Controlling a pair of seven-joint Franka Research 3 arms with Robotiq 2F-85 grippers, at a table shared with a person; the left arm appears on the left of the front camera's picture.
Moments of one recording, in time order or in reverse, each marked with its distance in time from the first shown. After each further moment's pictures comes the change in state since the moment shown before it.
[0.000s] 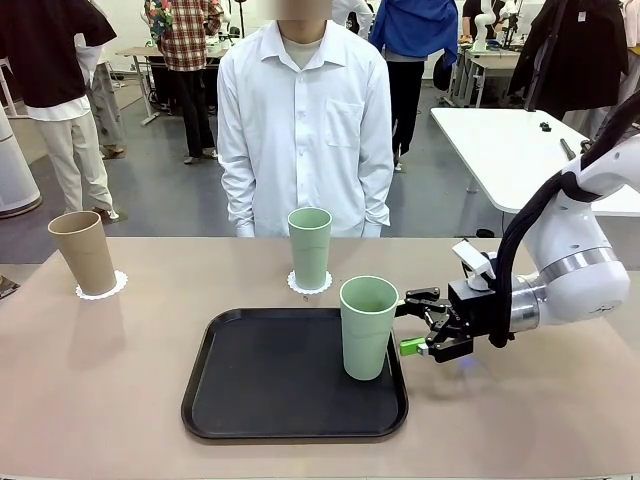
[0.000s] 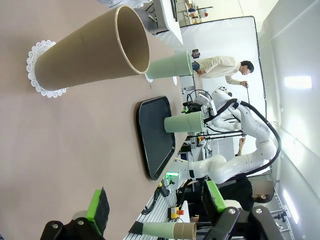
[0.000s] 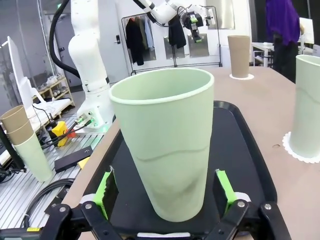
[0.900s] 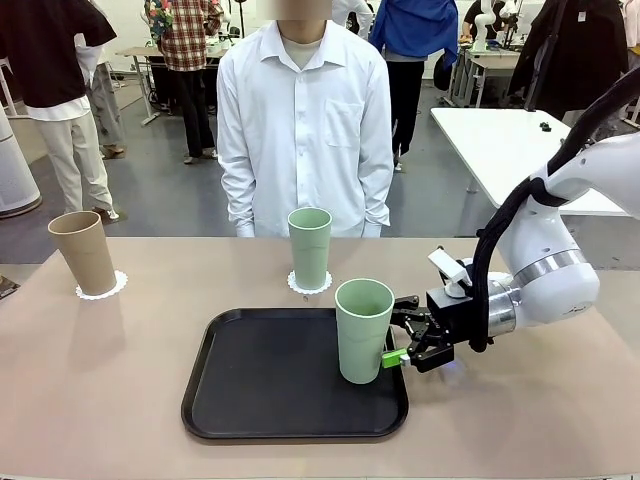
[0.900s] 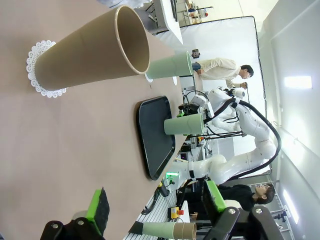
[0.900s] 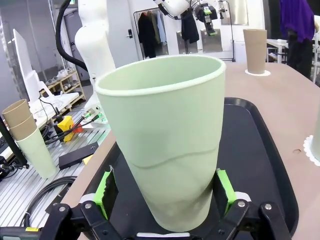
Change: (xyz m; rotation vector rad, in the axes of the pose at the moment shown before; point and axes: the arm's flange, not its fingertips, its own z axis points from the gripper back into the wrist) left arm 0.000 0.000 0.000 0.000 0.000 0.000; right arm -0.007 -0.005 -0.033 0.067 0.026 -0.004
